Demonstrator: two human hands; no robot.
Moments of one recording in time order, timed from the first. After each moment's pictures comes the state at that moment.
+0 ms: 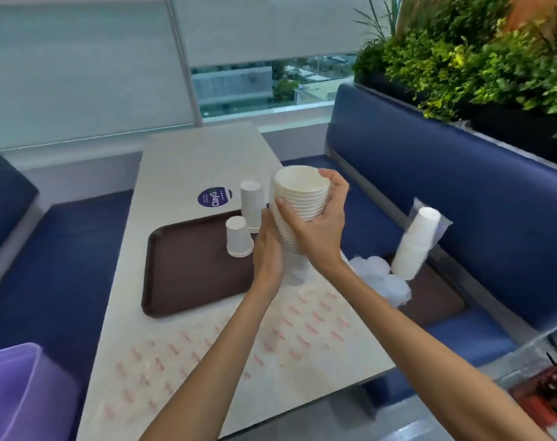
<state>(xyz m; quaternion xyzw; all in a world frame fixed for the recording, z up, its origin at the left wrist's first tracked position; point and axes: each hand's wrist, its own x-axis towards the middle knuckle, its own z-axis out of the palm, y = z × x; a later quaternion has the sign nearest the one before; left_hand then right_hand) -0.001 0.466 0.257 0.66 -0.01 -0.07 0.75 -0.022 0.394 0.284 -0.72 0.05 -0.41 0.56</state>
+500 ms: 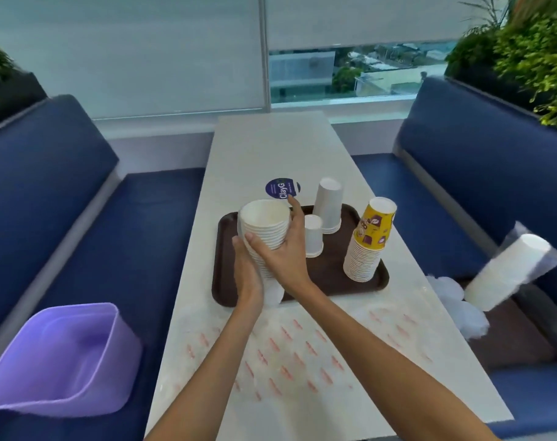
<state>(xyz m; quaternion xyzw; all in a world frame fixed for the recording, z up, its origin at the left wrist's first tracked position) 0.055 0.625 0.206 0.64 0.12 -0.01 0.76 0.059 0.557 0.223 -0.73 -0.04 -0.21 0.65</state>
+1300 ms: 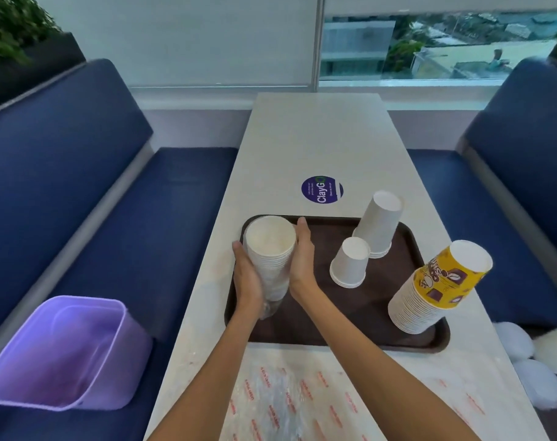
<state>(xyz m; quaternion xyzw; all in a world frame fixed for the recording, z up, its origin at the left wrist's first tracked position) 0.160 0.652 0.152 0.55 0.27 0.06 0.79 0.173 0.586 0.189 -0.57 0.15 0.02 0.81</state>
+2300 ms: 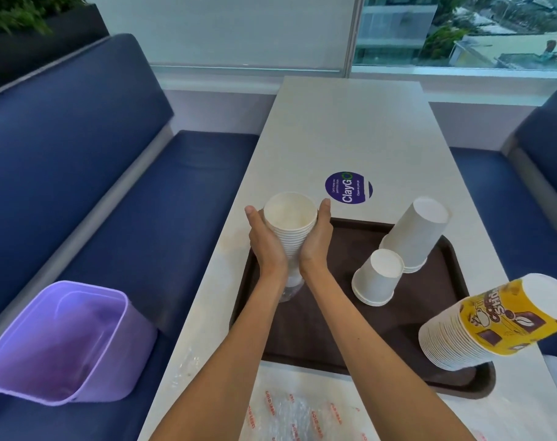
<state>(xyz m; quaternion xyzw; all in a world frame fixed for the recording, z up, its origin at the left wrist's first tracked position) 0.220 0.642 0.174 0.55 0.23 0.15 0.79 0.239 0.599 0.168 -0.57 0.14 0.00 0.81</state>
